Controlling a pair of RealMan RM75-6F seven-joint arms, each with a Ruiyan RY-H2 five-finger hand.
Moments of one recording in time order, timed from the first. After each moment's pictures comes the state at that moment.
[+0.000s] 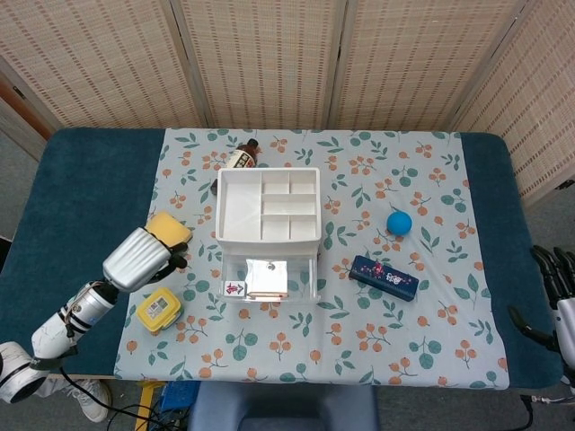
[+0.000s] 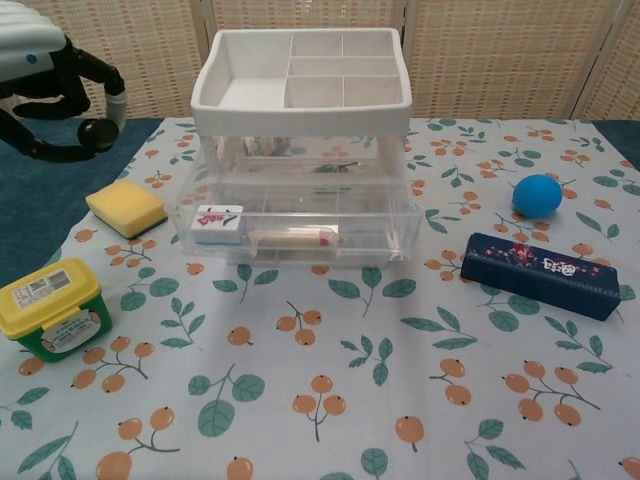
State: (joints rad) left arm -0.74 -1.17 0.06 -1.44 1.66 1.30 0.04; right arm 0.00 -1.04 0.08 -1.59 -1.60 1.65 0.18
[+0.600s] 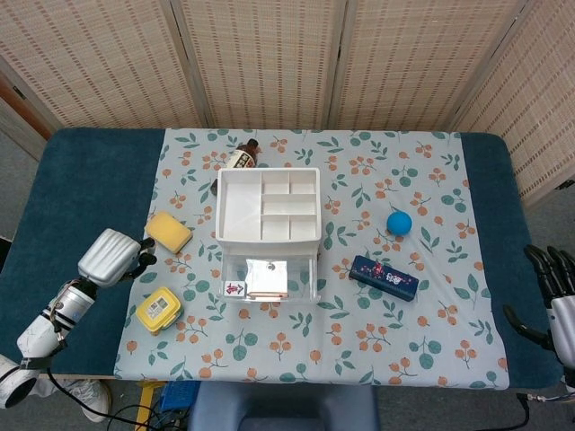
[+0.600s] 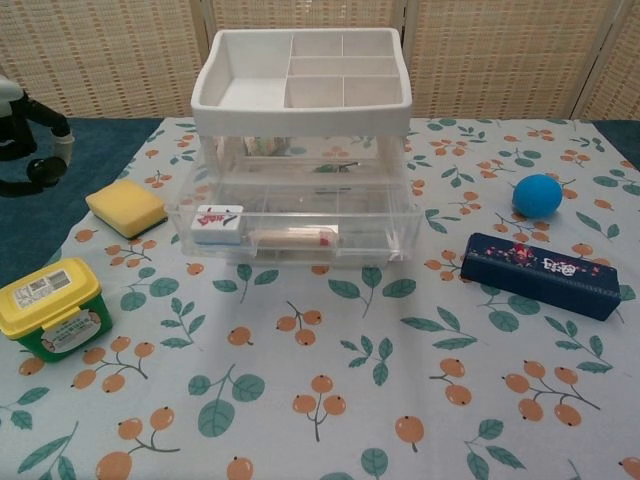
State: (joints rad) left arm -0.66 -1.21 0.04 -1.33 1.53 1.15 -0.03; right arm 0.01 -1.04 0.08 -1.60 -1.61 1.65 0.18
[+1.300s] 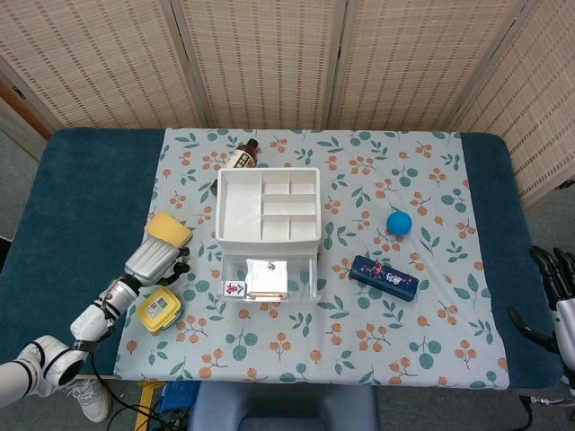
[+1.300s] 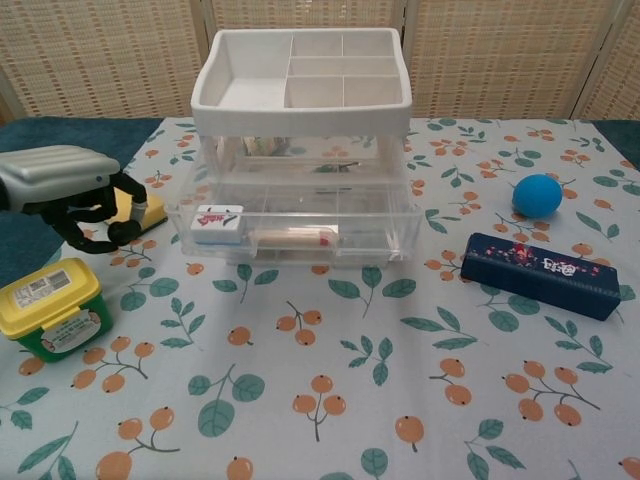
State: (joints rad) left arm -0.73 -1.44 0.01 -1.15 1.50 0.94 -0.06; right arm 0.00 -1.03 0.07 -1.61 -1.61 1.66 0.16
